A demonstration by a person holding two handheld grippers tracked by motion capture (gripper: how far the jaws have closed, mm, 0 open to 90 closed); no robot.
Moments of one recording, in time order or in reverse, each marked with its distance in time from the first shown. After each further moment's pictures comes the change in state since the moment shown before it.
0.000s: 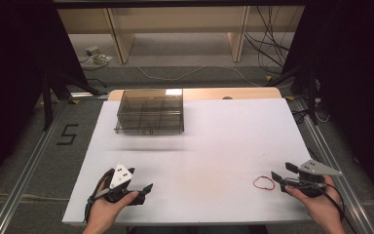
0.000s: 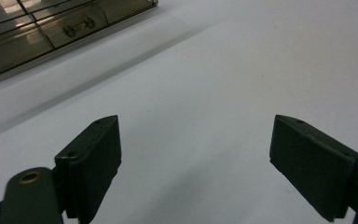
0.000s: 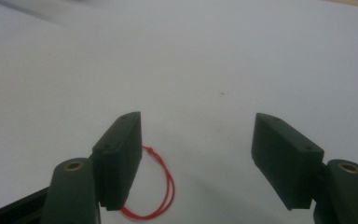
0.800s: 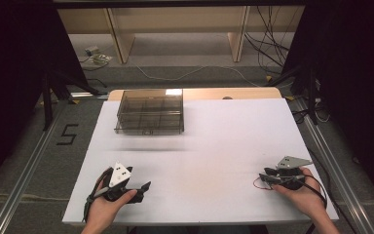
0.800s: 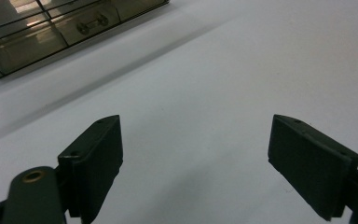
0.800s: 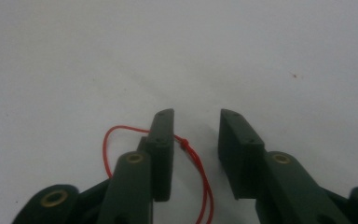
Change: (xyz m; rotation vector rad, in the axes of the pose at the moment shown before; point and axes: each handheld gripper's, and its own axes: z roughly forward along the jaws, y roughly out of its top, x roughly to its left) left arm 0.006 -0.001 0.001 0.006 0.033 0.000; right arm 0.008 0.003 0.046 0.183 0.140 -0.131
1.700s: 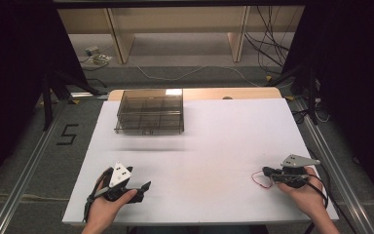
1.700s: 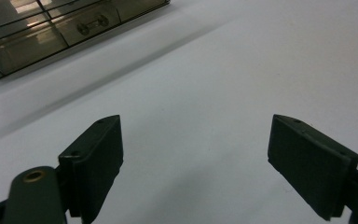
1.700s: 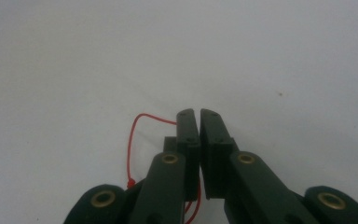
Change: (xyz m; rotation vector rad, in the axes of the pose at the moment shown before) left arm 0.000 -0.001 0.001 -0.005 0.001 0.000; right arm -0.003 0.003 -0.011 -0.080 0.009 0.049
